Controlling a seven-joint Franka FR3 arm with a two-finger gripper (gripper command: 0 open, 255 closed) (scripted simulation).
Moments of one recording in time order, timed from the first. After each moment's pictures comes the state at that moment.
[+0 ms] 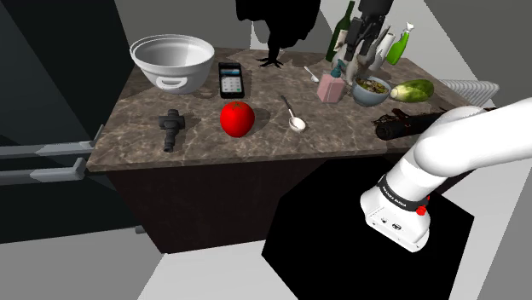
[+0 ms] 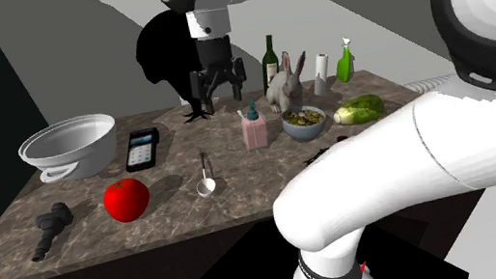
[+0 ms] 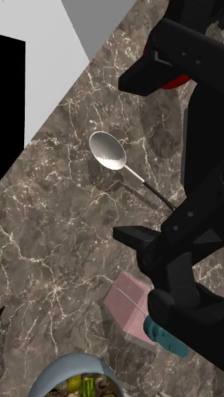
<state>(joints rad) -0.06 -0.69 -0.07 -2.40 -0.02 1.64 -0.12</state>
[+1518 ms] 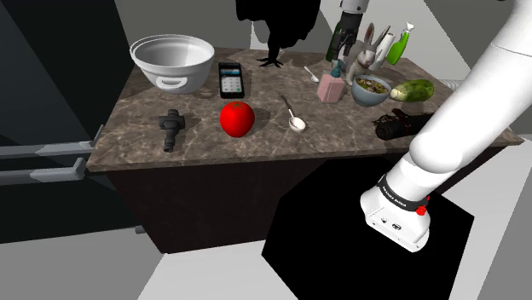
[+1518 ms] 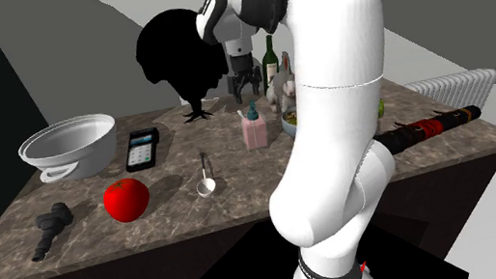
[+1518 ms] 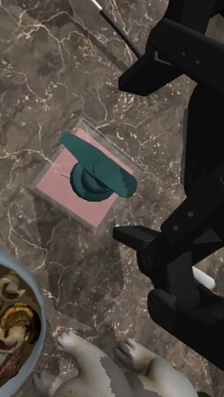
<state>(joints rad) -0.17 0.09 -0.35 -1.92 -0.01 1.90 -0.55</state>
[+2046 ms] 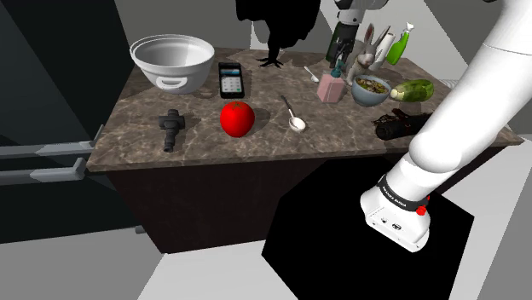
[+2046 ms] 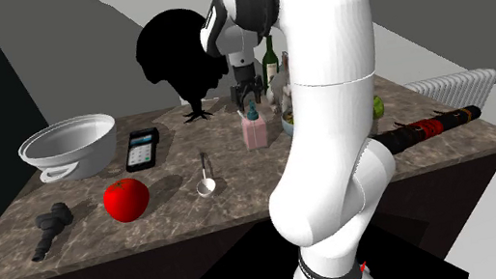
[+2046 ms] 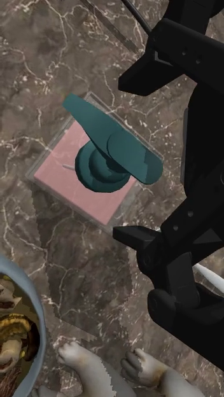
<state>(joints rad) -0.18 0.15 -0.36 -1.95 0.01 1.98 -0.58</state>
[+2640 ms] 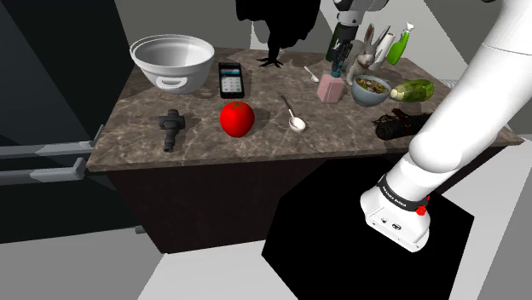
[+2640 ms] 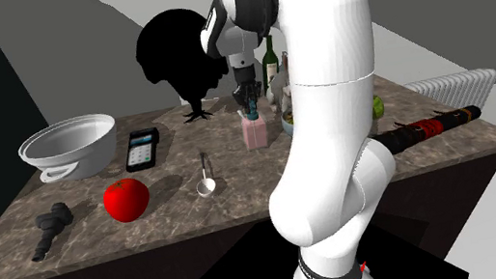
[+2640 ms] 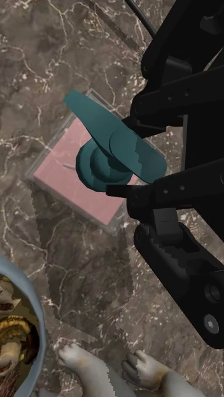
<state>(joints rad) -0.18 0.15 -0.36 -1.96 0.01 1.99 -0.58</state>
